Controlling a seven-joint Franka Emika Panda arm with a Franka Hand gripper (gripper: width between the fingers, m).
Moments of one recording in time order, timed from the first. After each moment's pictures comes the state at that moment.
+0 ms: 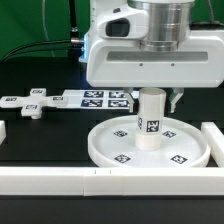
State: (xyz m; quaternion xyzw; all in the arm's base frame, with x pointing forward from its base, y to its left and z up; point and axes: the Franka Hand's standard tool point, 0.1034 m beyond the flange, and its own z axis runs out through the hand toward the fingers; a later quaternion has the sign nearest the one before) arm 0.559 0.039 0.066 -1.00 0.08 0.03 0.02
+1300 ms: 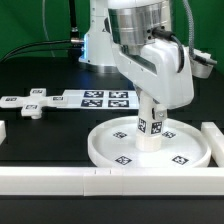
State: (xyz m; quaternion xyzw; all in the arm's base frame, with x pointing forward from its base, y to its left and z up) arm 0.560 0.041 0.064 -0.79 0.61 0.06 0.06
